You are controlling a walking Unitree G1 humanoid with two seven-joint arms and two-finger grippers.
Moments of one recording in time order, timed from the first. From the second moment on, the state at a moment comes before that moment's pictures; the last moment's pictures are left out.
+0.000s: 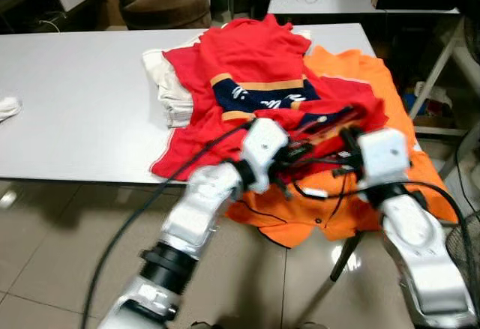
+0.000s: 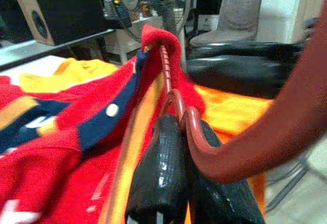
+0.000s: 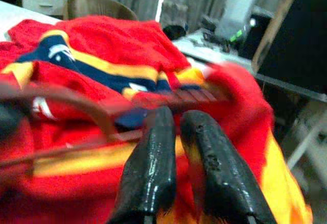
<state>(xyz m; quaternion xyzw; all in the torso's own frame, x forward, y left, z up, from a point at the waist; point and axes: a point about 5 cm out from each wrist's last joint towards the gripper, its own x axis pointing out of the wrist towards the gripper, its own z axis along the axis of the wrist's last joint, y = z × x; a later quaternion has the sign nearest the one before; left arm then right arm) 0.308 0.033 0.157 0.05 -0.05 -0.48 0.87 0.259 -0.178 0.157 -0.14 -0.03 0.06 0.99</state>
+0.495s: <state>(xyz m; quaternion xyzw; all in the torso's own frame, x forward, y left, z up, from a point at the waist) 0.306 0.053 0.157 0.02 -0.04 -0.47 0.88 0.240 -0.198 0.154 -0.25 -0.09 -0.03 0.96</state>
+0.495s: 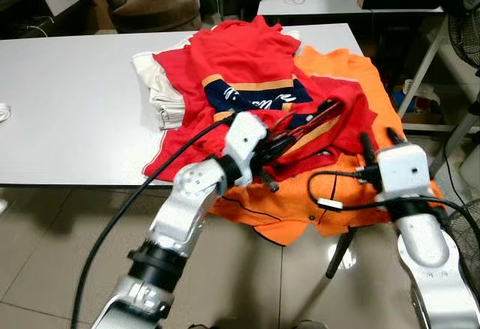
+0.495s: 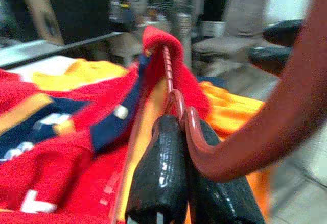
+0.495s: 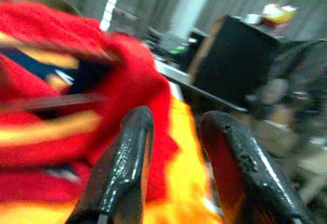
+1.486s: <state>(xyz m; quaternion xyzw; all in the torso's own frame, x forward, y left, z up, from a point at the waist) 0.285 0.071 0.165 -0.05 -0.04 -0.49 0.87 0.271 -0.186 0.147 -0.13 -0.09 -0.04 0.99</state>
